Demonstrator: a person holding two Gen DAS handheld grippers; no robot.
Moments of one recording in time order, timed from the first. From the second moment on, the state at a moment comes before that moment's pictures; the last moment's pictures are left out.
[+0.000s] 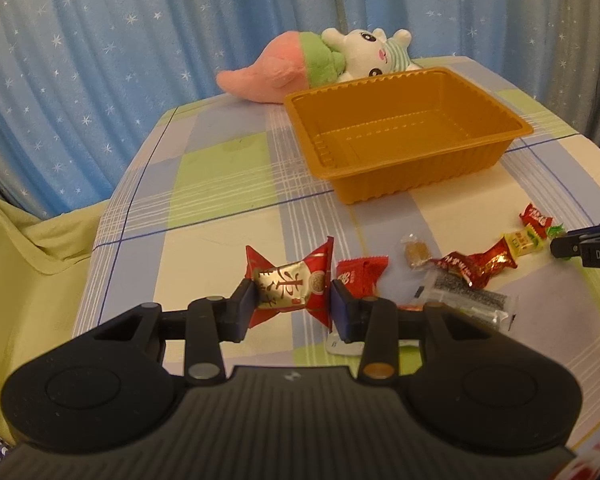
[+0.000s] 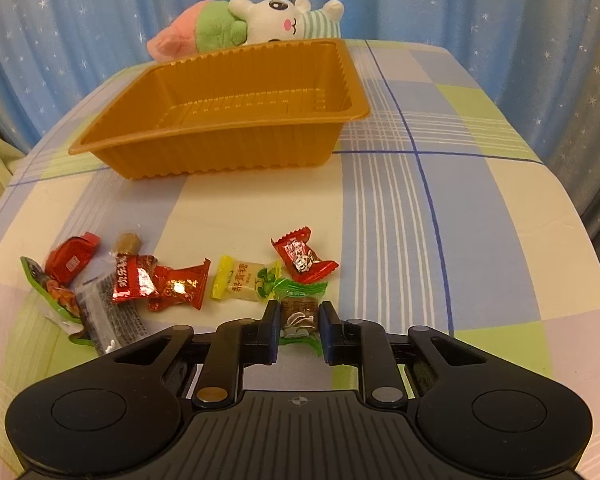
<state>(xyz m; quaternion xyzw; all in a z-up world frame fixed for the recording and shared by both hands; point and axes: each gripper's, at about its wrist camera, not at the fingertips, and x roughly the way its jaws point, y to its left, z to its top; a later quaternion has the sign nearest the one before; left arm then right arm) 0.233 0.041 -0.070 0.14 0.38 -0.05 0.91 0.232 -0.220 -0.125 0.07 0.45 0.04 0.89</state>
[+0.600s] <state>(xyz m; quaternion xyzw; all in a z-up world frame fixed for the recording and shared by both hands) 0.313 -0.021 -0.038 0.13 0.32 -0.14 0.93 0.280 -0.217 -0.058 0.08 0.38 0.09 0.92</state>
